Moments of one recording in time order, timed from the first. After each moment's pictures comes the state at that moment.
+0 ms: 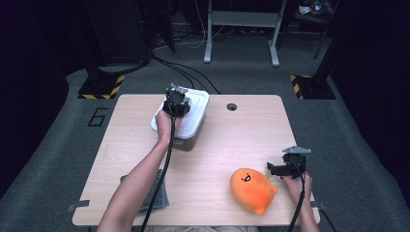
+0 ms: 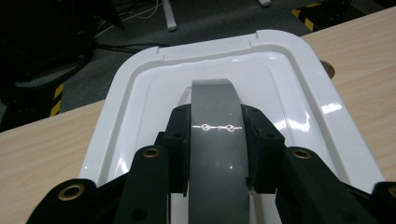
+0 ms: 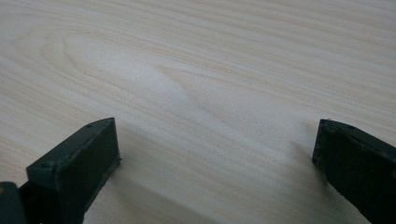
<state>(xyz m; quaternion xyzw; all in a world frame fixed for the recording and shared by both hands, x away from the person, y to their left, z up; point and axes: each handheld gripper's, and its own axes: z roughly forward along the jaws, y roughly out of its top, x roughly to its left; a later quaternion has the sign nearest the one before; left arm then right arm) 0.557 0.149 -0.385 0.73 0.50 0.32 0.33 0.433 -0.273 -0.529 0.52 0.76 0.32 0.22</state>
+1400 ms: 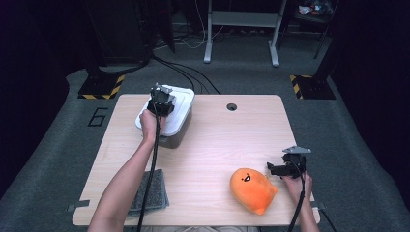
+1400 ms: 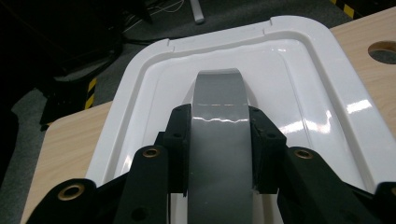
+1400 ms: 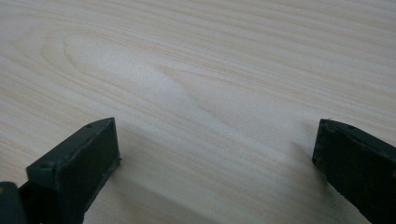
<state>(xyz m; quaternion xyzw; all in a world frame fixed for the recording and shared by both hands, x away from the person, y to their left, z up) 0.565 0.196 -0.393 0.72 0.52 0.36 0.30 0.433 -0.273 -0.529 0.52 0.76 0.32 0.22</state>
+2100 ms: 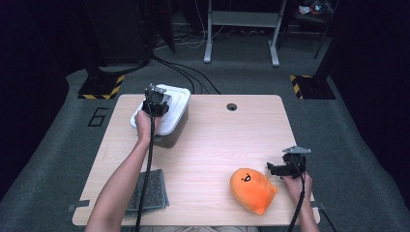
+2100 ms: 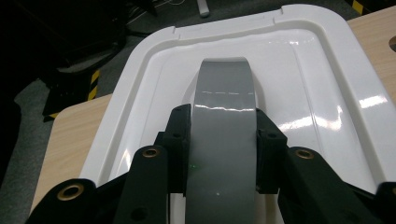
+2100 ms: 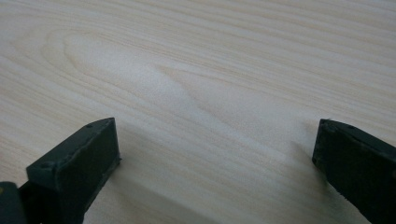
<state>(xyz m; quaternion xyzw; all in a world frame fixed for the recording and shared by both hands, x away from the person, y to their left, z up) 0.567 0.215 -0.396 0.72 0.53 0.35 0.29 0.433 -0.272 -0.529 0.52 0.76 0.32 0.22</state>
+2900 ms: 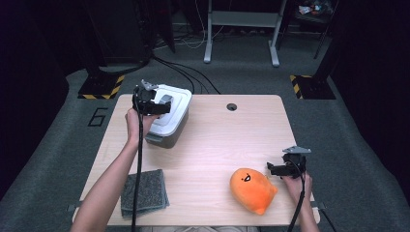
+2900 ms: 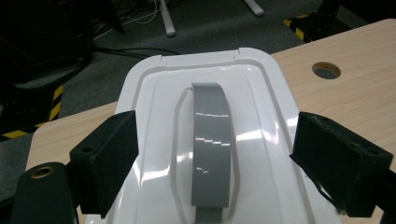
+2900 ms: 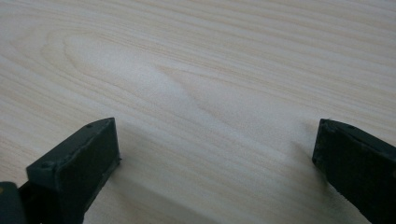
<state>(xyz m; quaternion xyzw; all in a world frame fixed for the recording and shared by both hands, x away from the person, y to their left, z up) 0.529 0.237 -0.351 0.73 0.50 0.31 0.37 0.433 -0.272 -0.529 0.52 0.76 0.32 0.22</state>
